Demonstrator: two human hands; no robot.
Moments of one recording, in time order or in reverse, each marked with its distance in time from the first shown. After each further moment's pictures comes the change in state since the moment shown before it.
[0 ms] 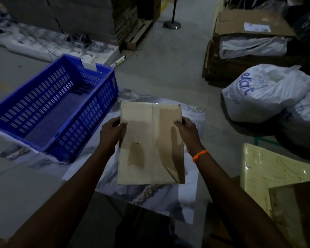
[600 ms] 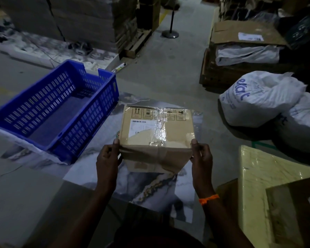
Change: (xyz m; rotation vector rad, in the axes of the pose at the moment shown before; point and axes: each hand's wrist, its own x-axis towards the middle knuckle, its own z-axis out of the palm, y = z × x) left_hand -0.116 -0.022 -0.004 -0.345 0.121 0.008; right_hand -0.131 0.010 -0.027 0.197 0.308 -0.035
